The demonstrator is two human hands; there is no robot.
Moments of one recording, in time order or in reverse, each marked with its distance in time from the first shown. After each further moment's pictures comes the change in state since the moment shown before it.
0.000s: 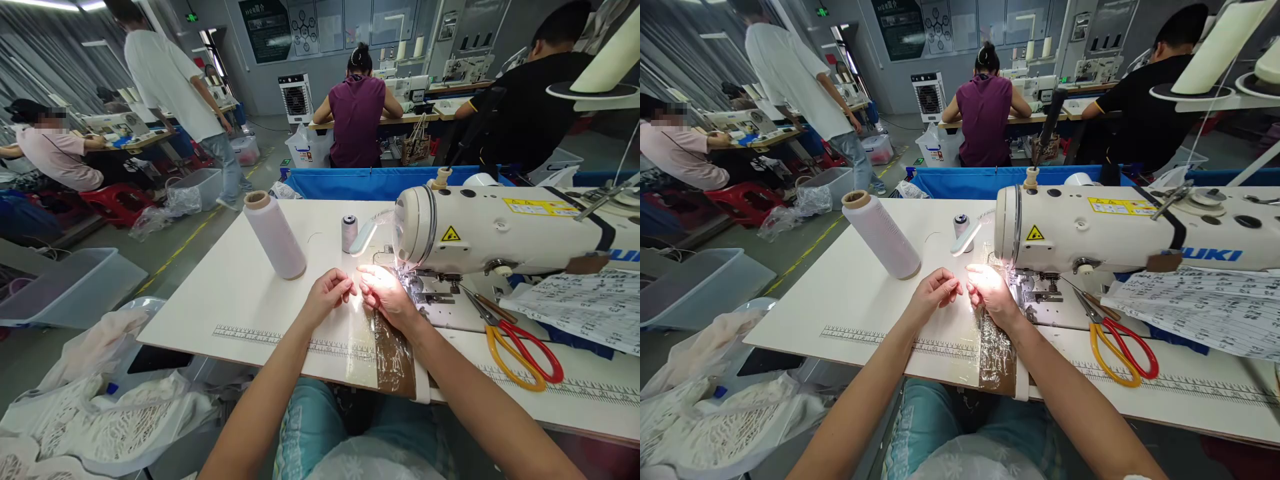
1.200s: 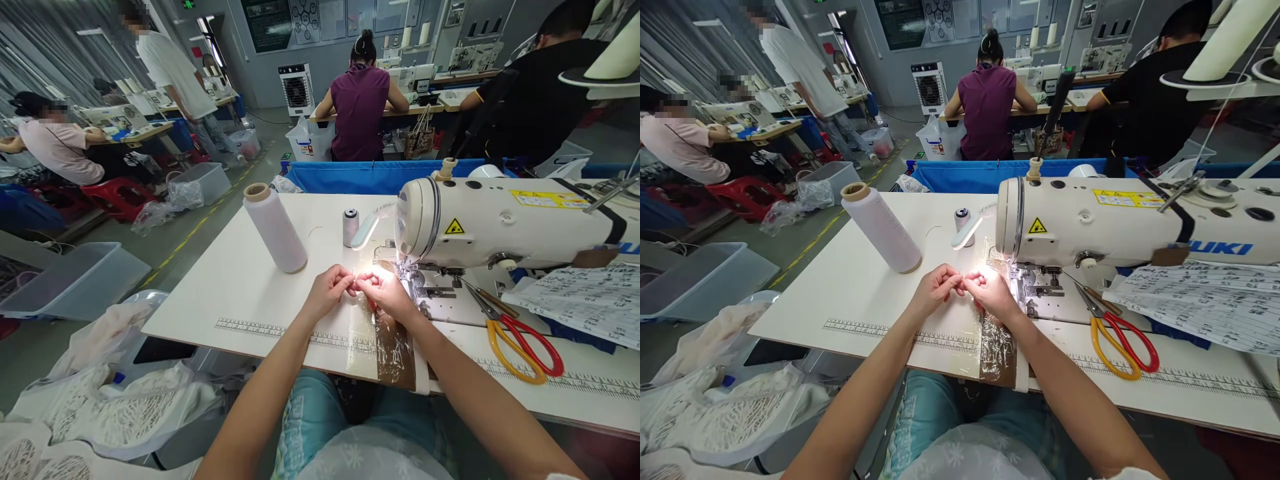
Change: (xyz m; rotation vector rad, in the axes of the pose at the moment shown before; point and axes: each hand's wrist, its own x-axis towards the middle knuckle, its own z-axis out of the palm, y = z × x) left_hand 0.004 -0.012 -0.003 0.264 0.045 0.031; right_hand -0.002 0.006 -0.007 -0.511 0.018 -0.054
